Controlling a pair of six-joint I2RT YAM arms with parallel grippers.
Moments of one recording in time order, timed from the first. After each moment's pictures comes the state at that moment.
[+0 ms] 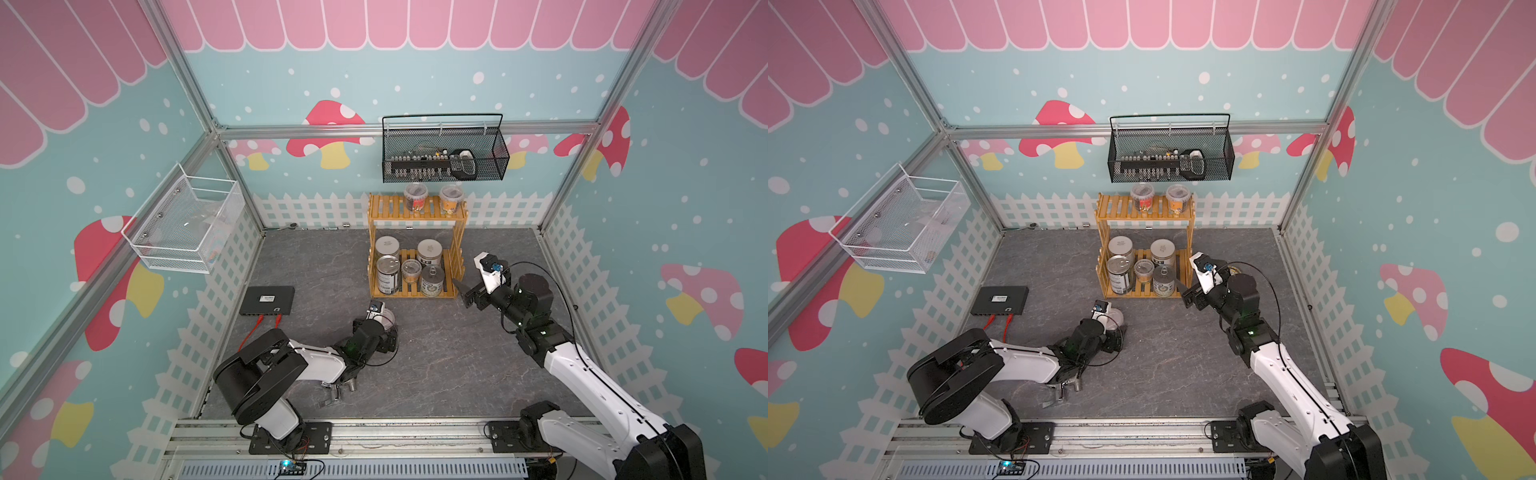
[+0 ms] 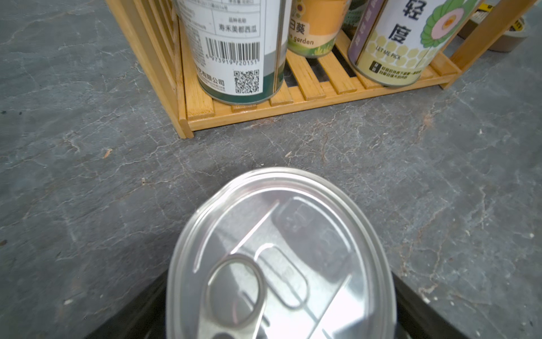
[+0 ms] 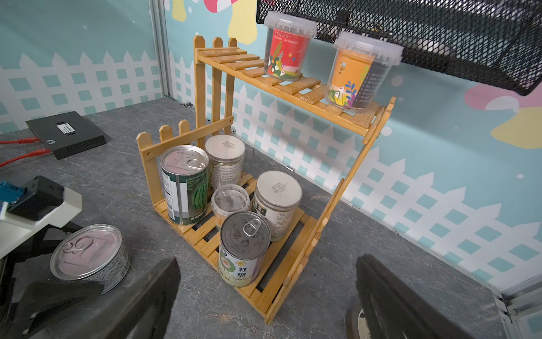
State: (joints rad) left arm -0.79 1.59 0.45 0.51 -0.32 -0.33; right arm 0.31 1.00 0.66 0.17 -0.24 -0.25
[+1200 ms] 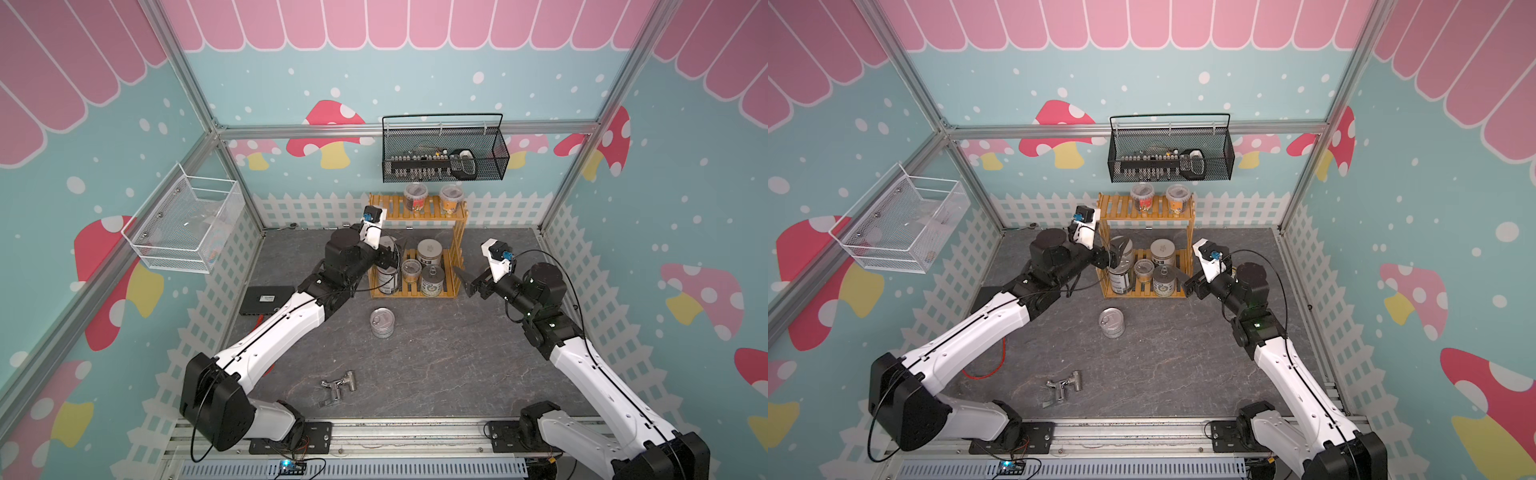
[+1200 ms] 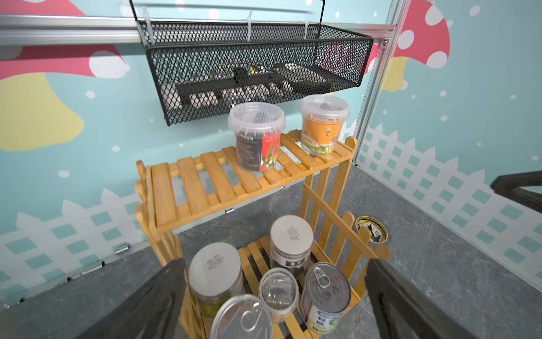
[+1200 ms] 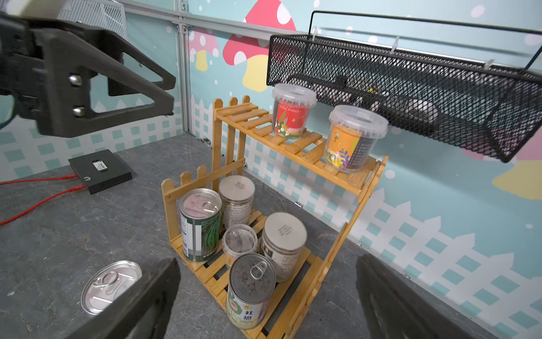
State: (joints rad) left arm -0.53 1.46 1.27 0.06 0.04 0.01; right arm 0.27 1.00 0.81 0.14 -0.36 -0.21
